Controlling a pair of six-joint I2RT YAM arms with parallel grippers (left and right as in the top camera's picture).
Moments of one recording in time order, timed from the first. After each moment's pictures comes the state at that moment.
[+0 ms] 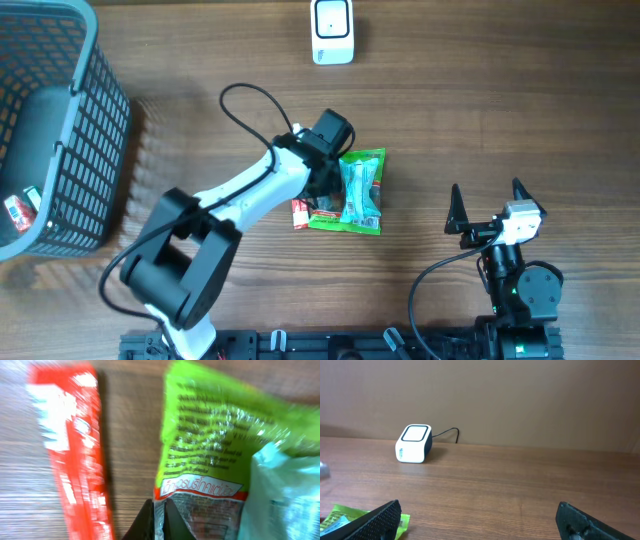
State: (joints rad) left arm -0.63 1.86 1.18 -0.66 -0.03 -0.74; right arm 0.02 0.02 0.01 0.00 -0.06 -0.03
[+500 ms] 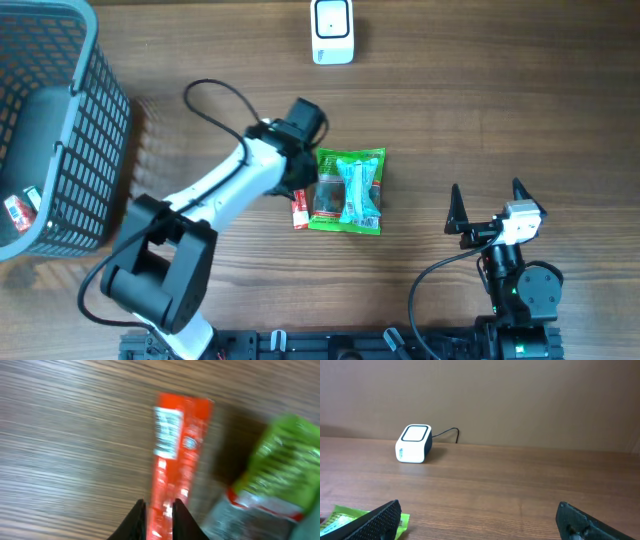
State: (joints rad) left arm -0.51 1.81 1.18 -0.78 -0.06 -0.75; right arm 0.02 0.02 0.01 0.00 -0.06 -0.03
